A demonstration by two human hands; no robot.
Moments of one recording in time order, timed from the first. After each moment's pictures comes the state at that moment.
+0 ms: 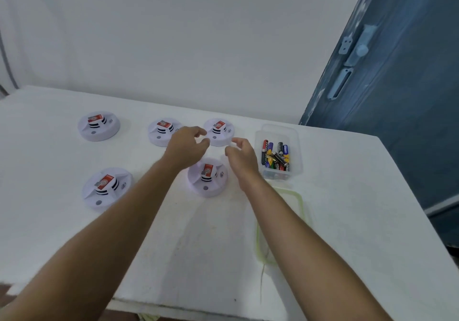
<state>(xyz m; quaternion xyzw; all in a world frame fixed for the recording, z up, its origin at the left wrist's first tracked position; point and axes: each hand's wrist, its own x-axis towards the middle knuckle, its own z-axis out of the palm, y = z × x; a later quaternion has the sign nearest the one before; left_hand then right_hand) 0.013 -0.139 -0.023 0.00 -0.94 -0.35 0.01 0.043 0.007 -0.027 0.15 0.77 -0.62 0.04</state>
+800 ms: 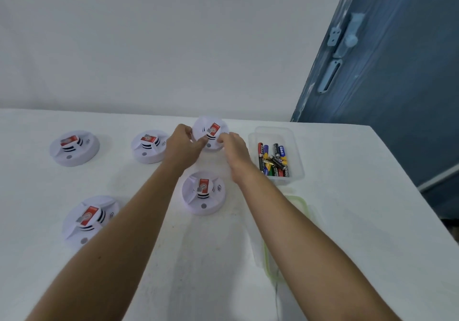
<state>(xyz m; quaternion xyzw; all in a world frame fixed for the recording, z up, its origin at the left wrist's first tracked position) -0.039 -0.126 -0.037 0.06 -0.89 -0.46 0.01 -0.008 0.000 -0.021 0.20 0.70 -0.69 0.05</state>
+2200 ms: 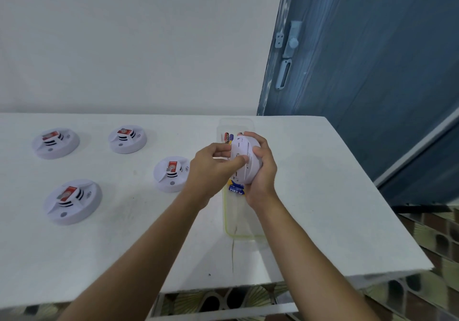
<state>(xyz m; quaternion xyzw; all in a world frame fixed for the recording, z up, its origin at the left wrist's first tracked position) 0.126 -0.019 0.006 -0.02 -0.76 -0.65 -0.06 0.137 0.092 -0.017 0.06 0.49 -0.86 -0.13</state>
